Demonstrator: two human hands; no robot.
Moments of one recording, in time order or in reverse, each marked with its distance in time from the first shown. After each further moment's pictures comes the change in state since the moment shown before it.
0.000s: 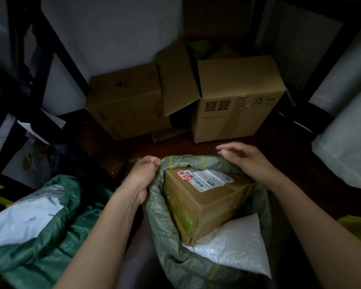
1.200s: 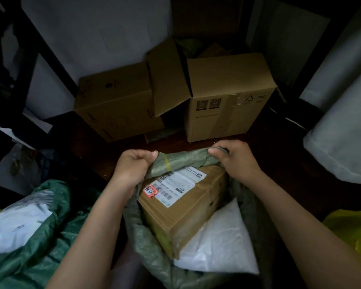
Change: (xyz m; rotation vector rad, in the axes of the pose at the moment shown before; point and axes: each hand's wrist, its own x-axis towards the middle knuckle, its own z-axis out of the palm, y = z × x) left_hand -0.001 0.014 0.000 0.092 -0.002 0.188; right_hand 0.005 -0.013 0.014 -0.279 0.219 -0.179
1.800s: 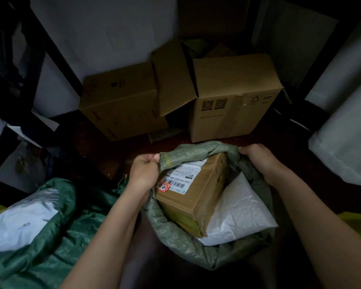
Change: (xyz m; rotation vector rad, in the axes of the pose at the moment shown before) left_hand 0.003 -0.015 0.011 0.014 0.112 0.016; right_hand 0.008 0.016 -0.022 0.360 -0.035 0.744
